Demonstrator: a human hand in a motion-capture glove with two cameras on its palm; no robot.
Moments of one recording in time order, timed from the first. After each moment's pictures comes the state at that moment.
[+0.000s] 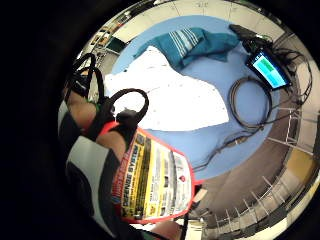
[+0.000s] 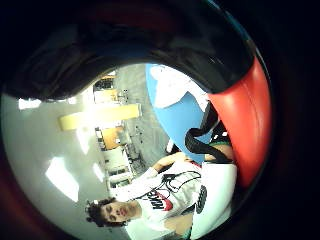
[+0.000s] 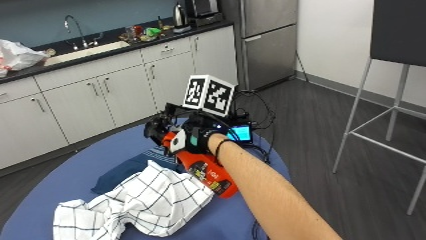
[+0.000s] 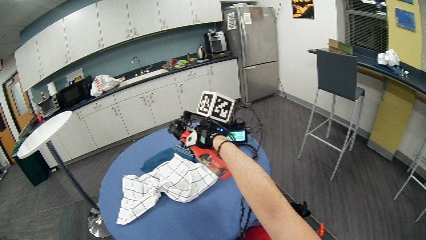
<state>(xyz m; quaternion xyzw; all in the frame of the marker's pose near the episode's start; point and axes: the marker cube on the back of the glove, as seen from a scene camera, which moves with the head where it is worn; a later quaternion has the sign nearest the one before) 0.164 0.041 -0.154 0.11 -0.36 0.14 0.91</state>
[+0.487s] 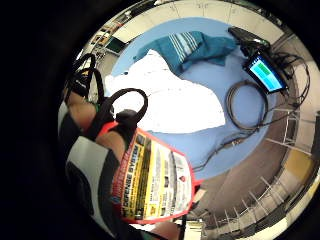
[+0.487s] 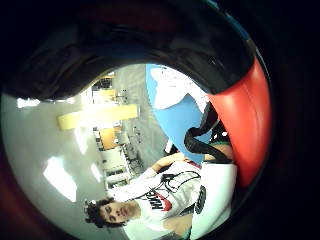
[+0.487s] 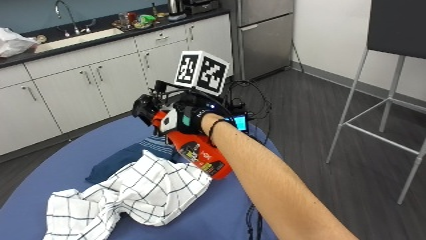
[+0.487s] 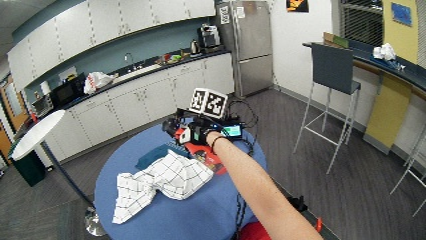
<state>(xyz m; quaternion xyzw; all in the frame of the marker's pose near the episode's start) 0.160 0.049 -0.204 0.14 -0.35 0.12 0.92</state>
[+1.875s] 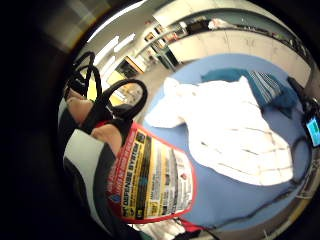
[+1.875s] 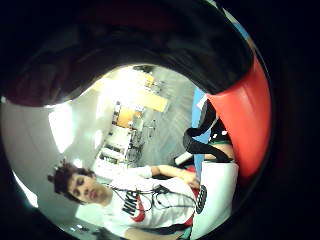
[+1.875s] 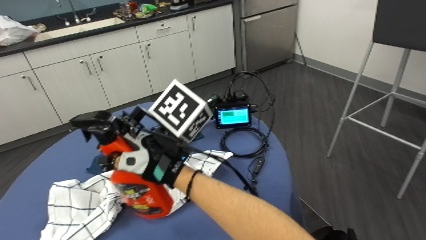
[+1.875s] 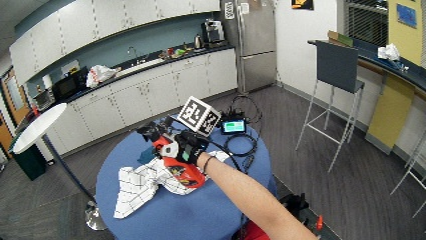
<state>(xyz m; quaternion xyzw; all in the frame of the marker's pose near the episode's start) 0.032 0.046 -0.202 0.37 -0.41 -0.11 0.83</state>
